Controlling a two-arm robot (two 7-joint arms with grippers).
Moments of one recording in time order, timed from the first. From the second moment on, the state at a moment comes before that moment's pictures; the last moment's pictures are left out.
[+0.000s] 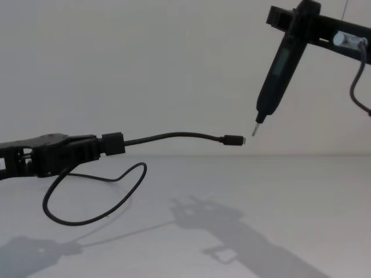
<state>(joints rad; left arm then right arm) -0.37 0.62 0.44 -1.38 -0.83 -0.03 -1.08 0.14 0.19 -0.27 -1.83 0.38 0.11 0.16</state>
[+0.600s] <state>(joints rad) -0.37 0.62 0.44 -1.38 -0.83 -0.03 -1.08 0.13 0.18 -0.29 -1.81 0.39 0.08 0.18</state>
